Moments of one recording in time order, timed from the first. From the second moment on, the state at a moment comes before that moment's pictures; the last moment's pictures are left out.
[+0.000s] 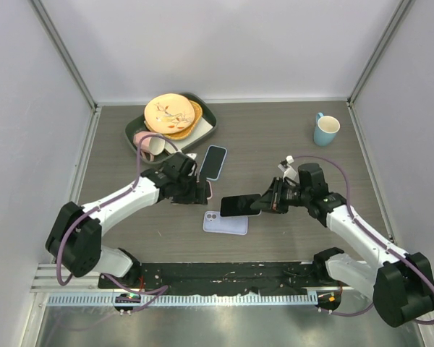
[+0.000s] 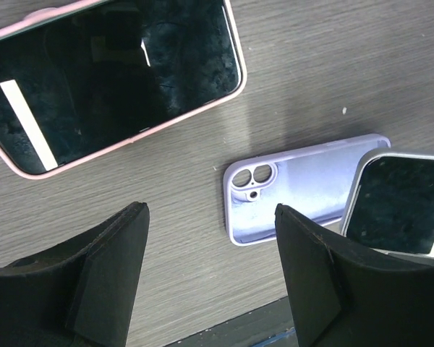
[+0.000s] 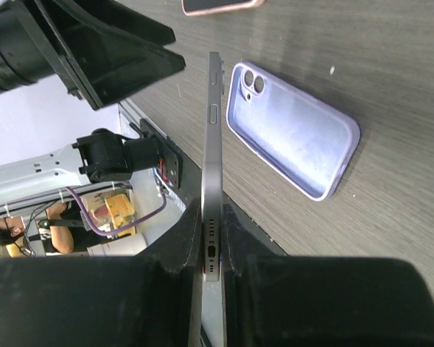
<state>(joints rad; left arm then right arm) -0.63 1.41 0.92 -0.53 0.07 -0.54 0.32 1.01 0.54 -0.22 -0.76 0.76</state>
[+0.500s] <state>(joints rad) -0.63 1.33 0.88 -0.51 0.05 -0.53 0.55 1.11 0.47 -0.03 -0.64 0.91</state>
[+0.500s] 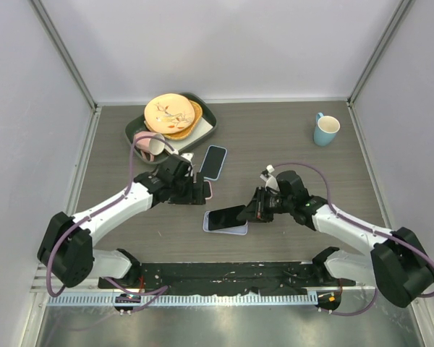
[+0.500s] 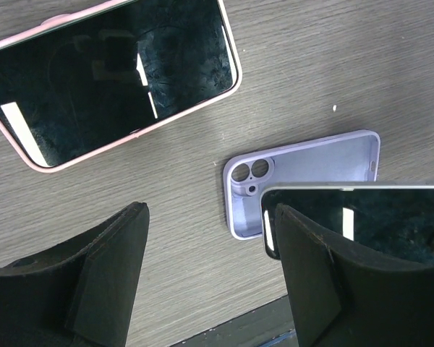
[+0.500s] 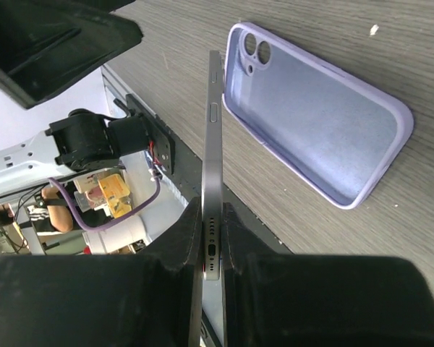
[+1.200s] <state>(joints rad) -0.63 1.31 0.85 -0.50 0.07 -0.52 0.55 1.25 0.48 0.08 -0.59 0.94</state>
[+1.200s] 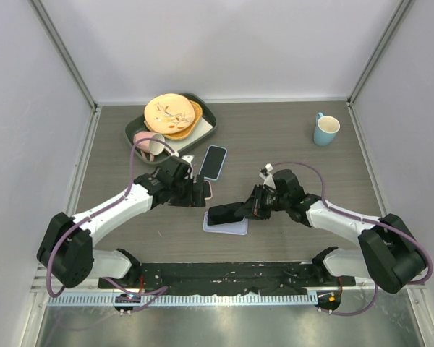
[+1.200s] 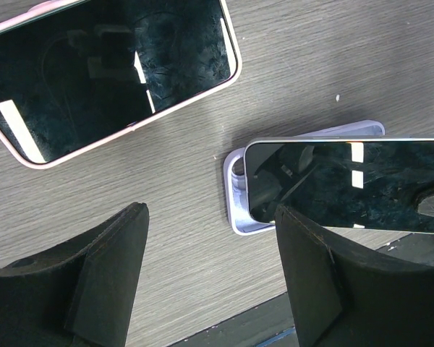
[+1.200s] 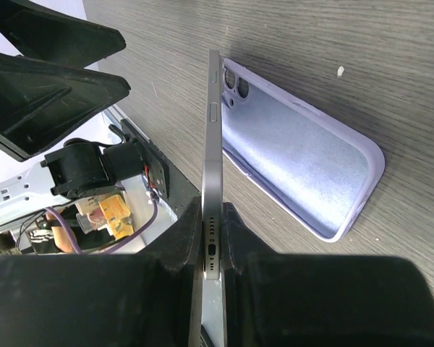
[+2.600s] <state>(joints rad) -0.63 1.31 0.85 -0.50 0.07 -0.50 0.57 1.49 0.43 0.37 -0.68 0.94</state>
